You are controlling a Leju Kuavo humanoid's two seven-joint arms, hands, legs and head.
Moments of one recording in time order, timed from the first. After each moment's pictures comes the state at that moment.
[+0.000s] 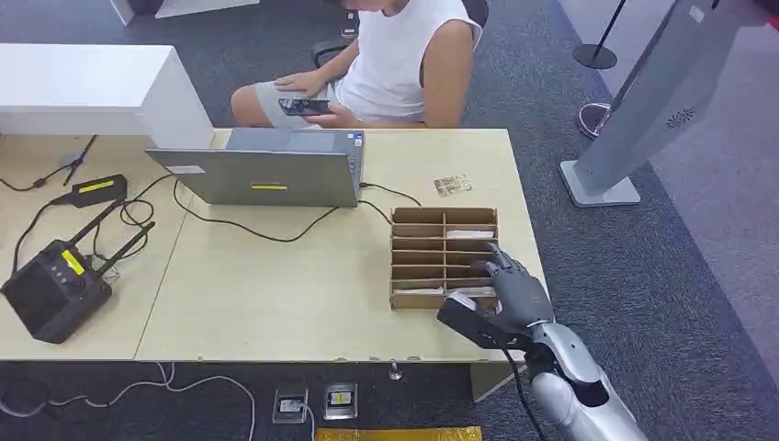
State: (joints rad) left arm -0.17 0.19 -0.71 -0.20 -0.14 0.27 0.06; right arm -0.19 -0.32 0.39 -1.54 0.90 -0.02 0.15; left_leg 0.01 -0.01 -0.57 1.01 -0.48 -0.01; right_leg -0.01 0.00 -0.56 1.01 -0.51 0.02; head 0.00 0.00
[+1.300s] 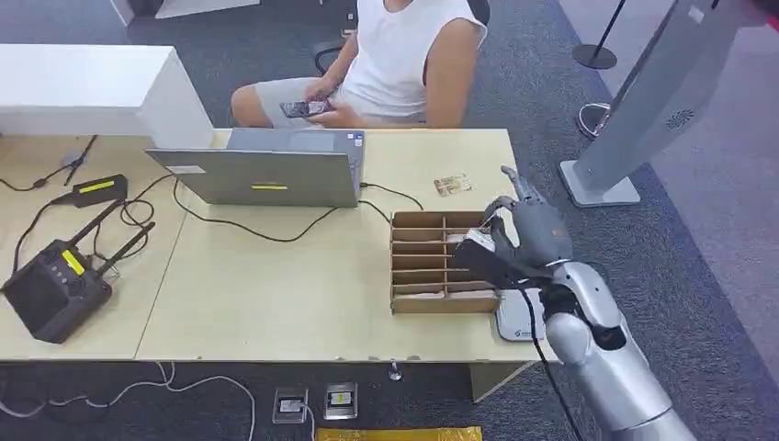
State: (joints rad) left arm -0.17 0.19 -0.71 -0.20 -0.19 0.27 0.04; right arm -0.42 -0.31 0.32 -1.54 0.89 -0.07 0.03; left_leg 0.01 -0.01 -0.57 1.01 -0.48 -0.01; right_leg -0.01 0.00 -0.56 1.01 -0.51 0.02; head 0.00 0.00
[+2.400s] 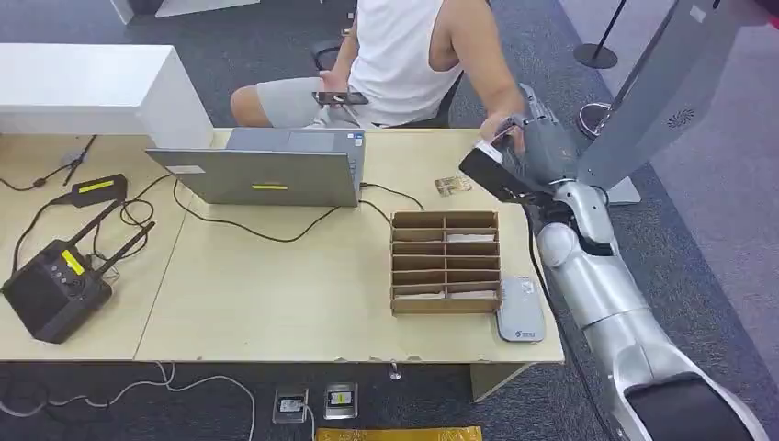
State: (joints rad) left arm -0.22 0.17 -0.71 -0.20 -0.28 0.23 0.05; right arm -0.79 -0.20 0.30 -1.01 0.90 -0.25 -0.12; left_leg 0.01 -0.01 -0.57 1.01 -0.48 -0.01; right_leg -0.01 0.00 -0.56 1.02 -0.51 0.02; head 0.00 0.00
